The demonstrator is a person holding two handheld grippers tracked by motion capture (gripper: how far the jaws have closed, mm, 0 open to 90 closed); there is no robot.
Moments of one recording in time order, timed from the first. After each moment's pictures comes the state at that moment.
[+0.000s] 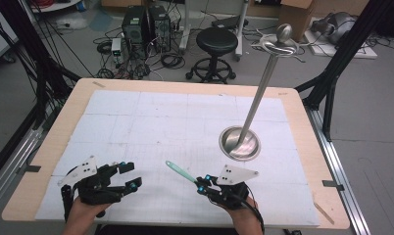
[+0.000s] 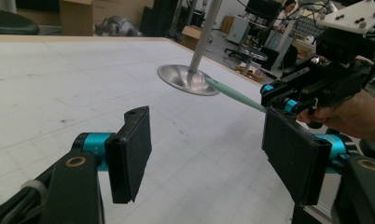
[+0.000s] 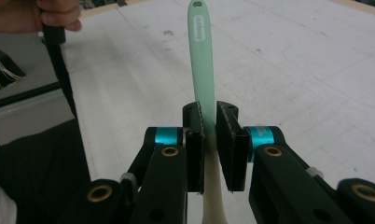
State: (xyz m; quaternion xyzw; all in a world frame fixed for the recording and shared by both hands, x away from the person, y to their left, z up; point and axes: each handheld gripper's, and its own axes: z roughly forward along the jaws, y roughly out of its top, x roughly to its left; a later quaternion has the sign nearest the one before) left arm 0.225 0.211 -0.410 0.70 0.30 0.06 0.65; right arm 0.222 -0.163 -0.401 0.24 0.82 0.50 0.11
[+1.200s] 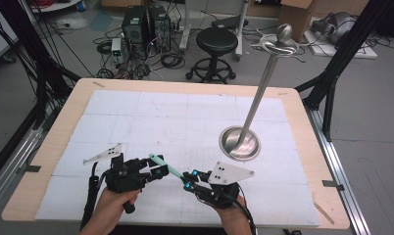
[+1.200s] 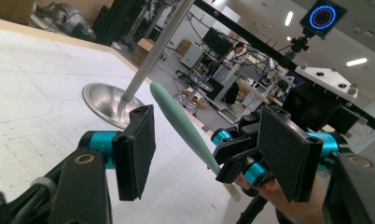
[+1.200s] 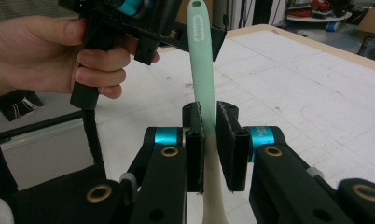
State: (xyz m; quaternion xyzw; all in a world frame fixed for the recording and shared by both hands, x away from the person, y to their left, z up) left arm 0.245 0.151 -0.386 0.62 0.34 -0.07 0.70; right arm 0.216 -0.137 -0.374 0.21 0.79 0.56 0.11
